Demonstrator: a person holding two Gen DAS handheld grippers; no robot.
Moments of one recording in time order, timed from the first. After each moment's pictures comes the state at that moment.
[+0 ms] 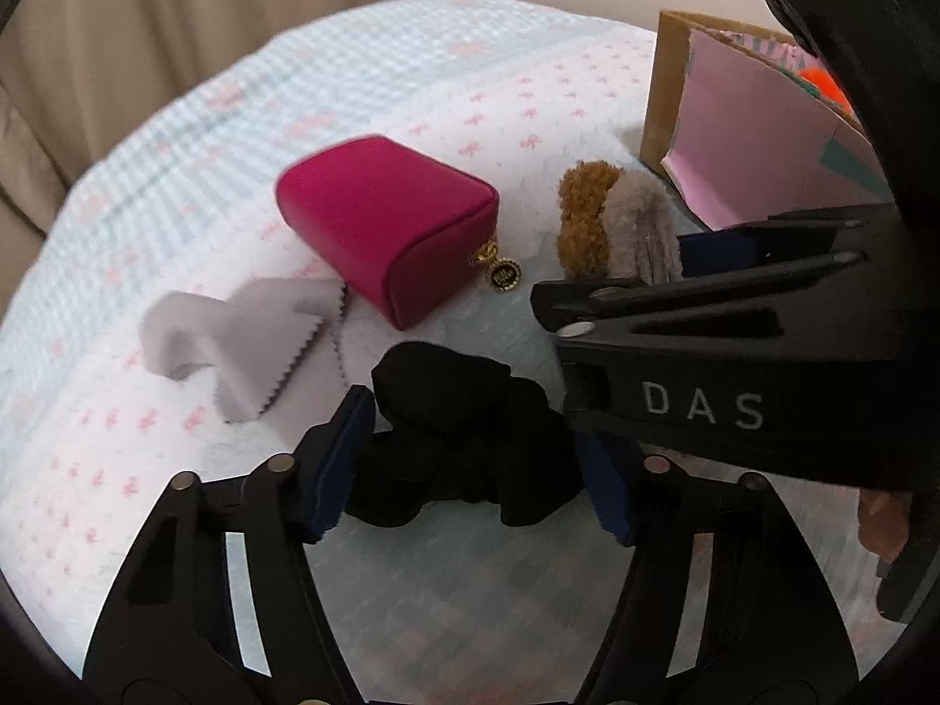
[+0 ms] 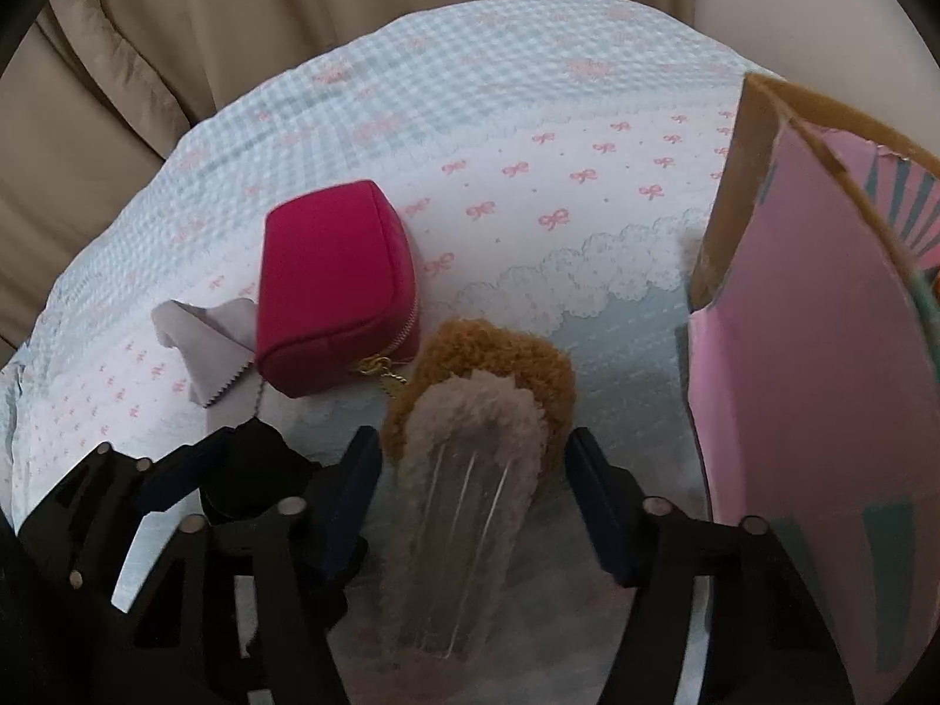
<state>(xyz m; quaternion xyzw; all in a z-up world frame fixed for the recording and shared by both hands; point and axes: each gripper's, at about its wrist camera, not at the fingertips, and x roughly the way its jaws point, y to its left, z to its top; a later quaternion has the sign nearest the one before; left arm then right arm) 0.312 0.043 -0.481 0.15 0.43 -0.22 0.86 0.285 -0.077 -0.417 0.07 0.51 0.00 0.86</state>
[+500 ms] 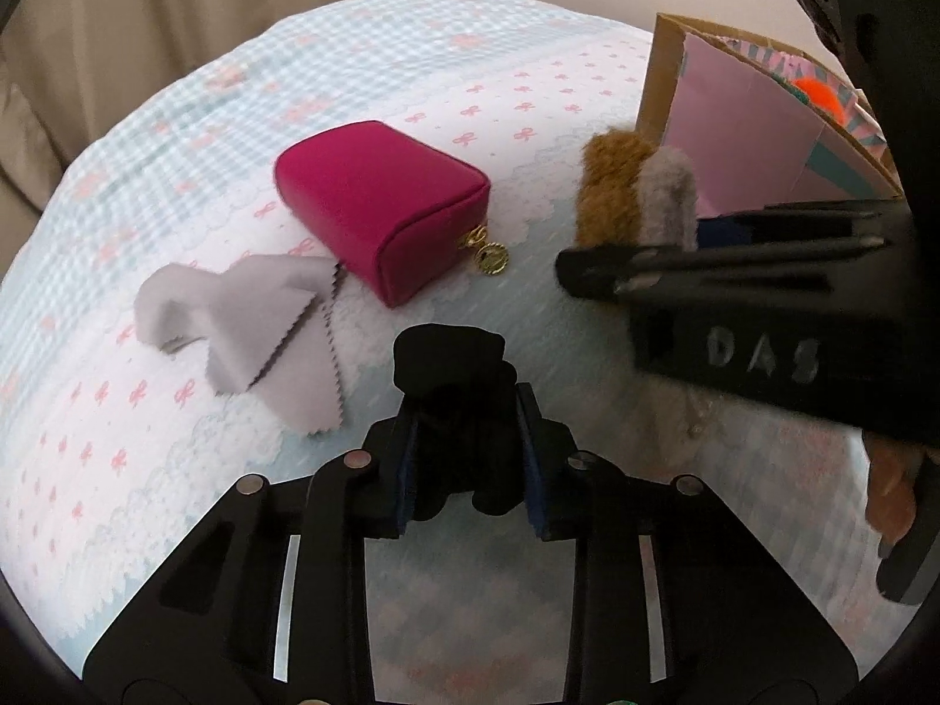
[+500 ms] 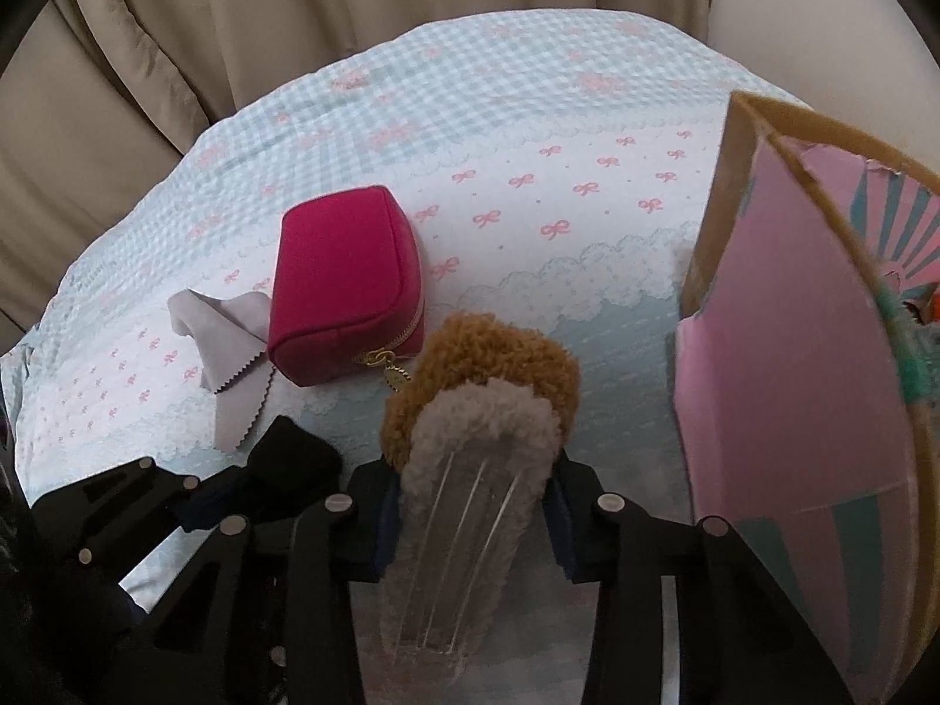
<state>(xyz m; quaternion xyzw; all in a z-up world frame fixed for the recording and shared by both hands) 0.302 0.049 -0.479 0.13 0.45 -0.22 0.86 0.273 -0.079 -0.407 0.07 0.49 0.01 0.87</state>
